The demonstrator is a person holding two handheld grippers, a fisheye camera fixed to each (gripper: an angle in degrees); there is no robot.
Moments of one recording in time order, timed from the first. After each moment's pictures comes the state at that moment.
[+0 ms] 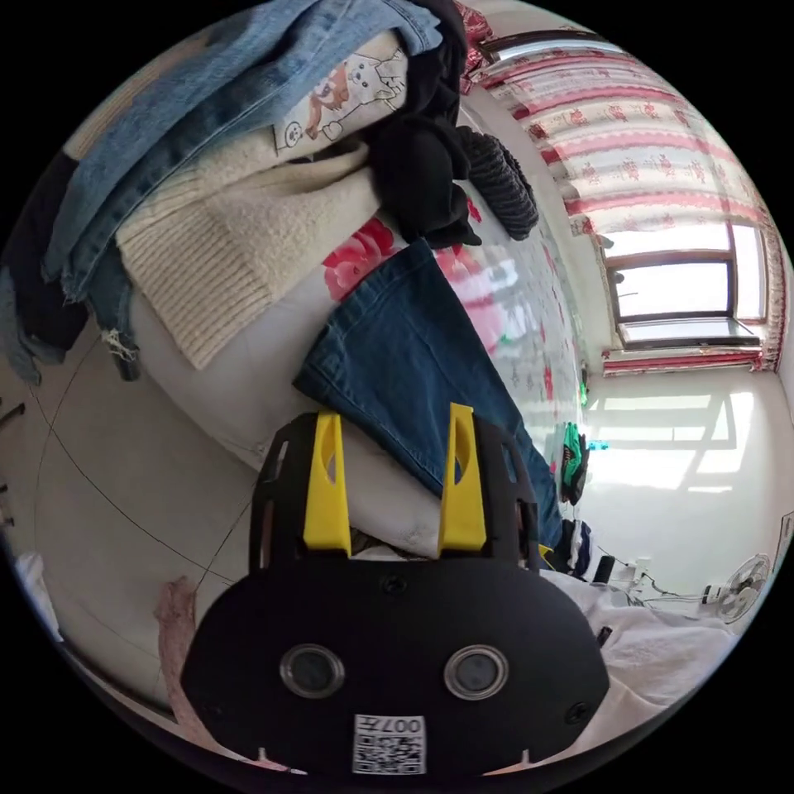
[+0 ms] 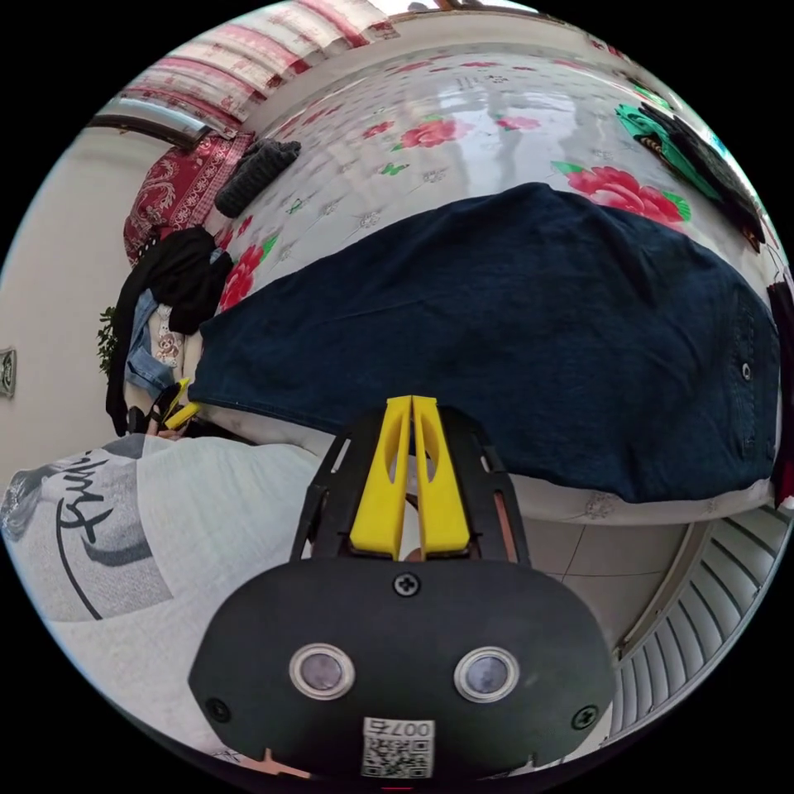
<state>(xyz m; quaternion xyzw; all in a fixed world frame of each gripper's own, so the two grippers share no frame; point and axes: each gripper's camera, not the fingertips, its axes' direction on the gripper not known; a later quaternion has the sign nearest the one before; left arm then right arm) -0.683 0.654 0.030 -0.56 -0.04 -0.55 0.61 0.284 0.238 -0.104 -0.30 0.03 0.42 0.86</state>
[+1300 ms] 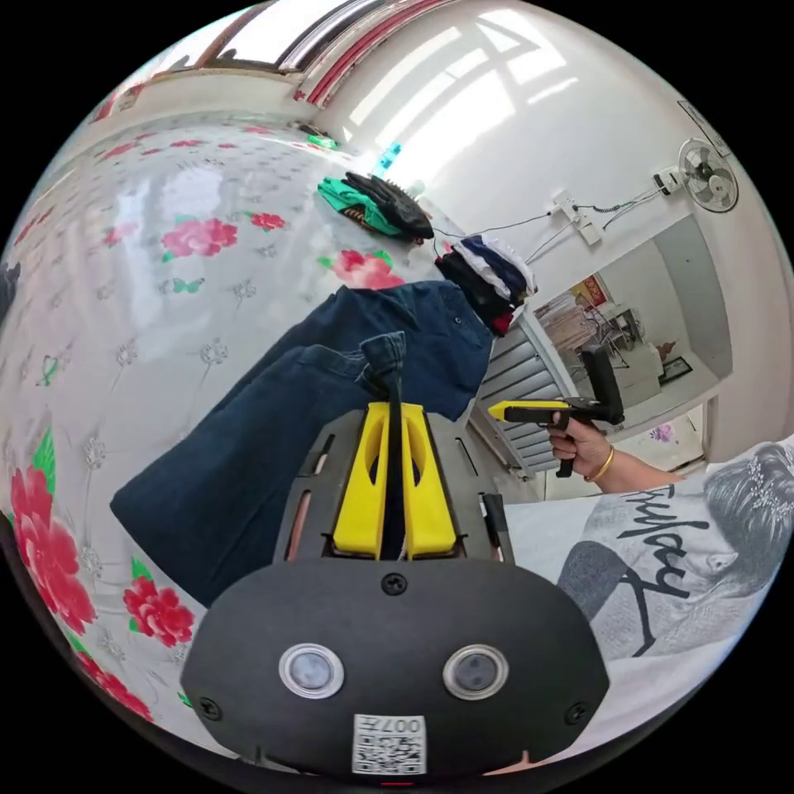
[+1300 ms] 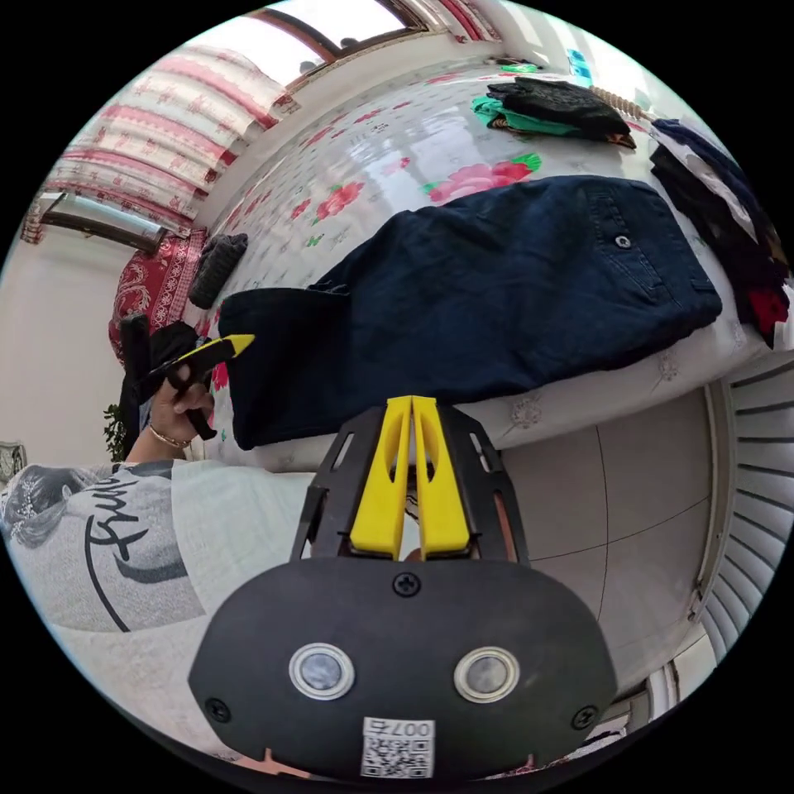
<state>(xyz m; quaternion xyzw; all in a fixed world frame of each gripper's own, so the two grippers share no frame) -0.175 0.537 0.280 -0.51 0.51 -0.18 0.67 0.288 0.369 -0.297 -0.19 0.11 0.55 0.81</state>
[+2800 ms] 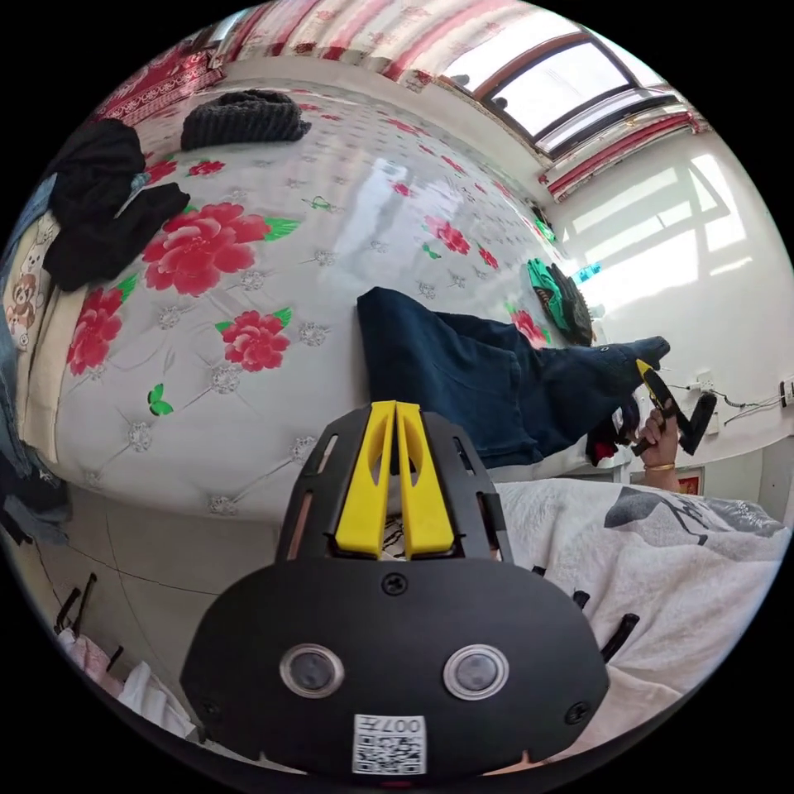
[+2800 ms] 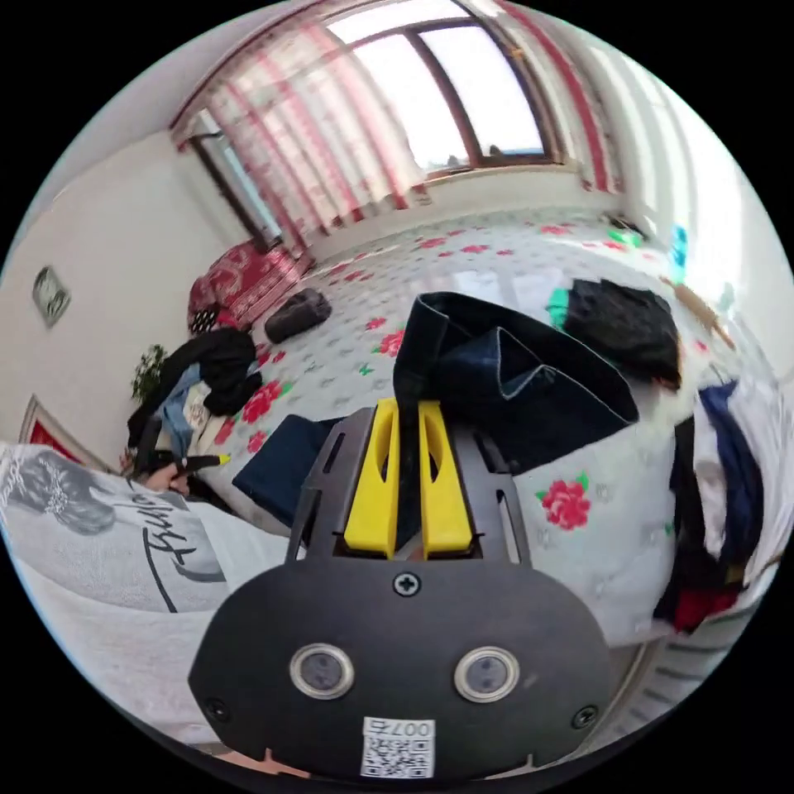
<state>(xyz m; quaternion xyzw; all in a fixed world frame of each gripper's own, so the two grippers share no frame) -0.199 0.621 0.202 -0.61 0.16 -0.36 0.69 0.386 0.236 -0.349 -0.08 0.08 0.23 0.97</state>
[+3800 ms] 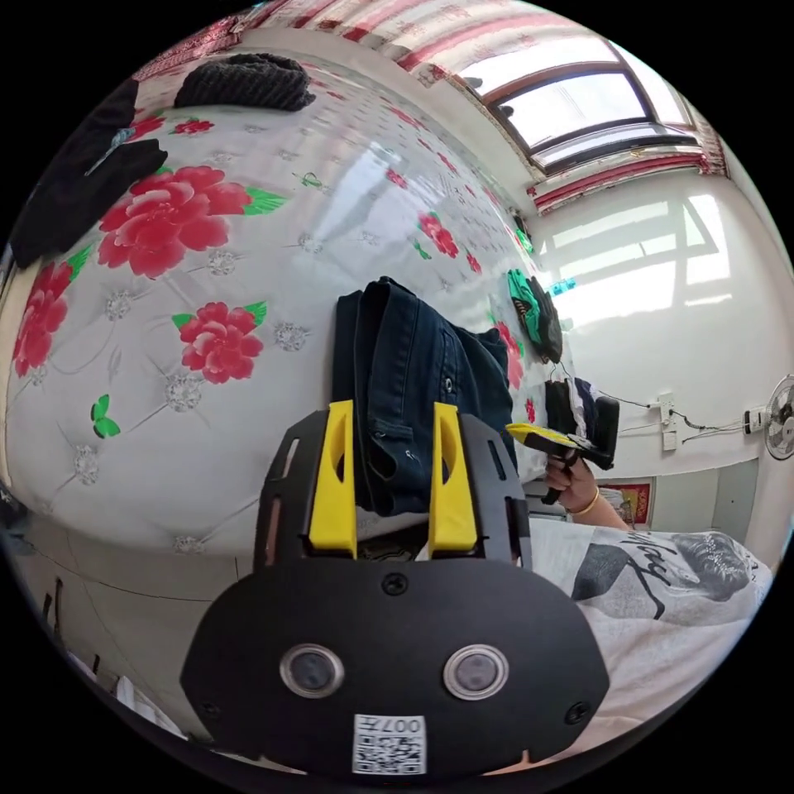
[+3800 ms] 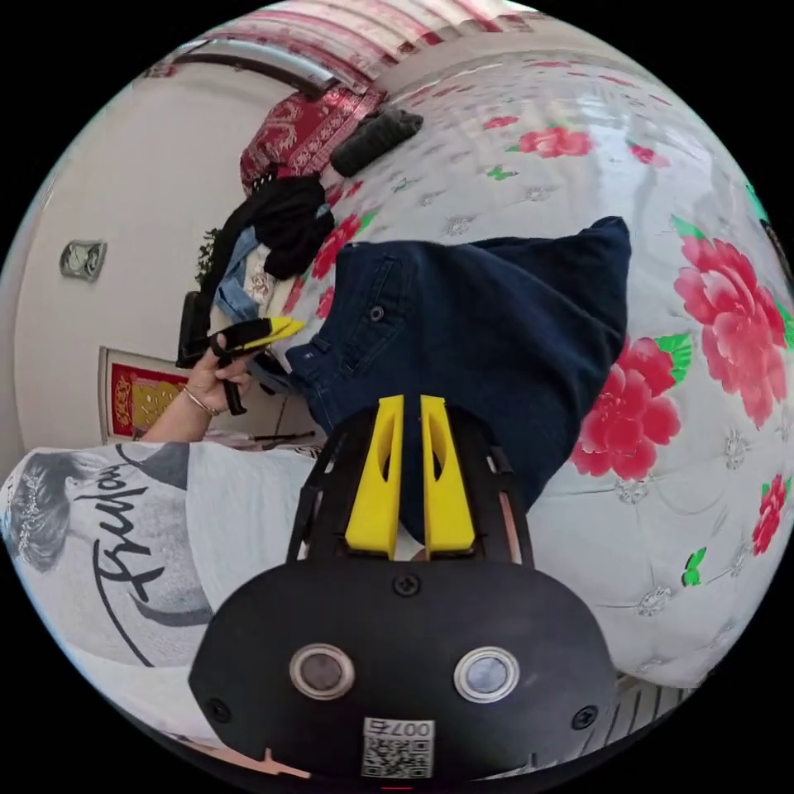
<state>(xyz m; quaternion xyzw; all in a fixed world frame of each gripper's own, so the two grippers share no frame) -0.269 0.666 0.274 -0.60 0.21 -0.42 0.65 0.382 0.234 -0.110 -0.24 -0.16 0.34 0.90</state>
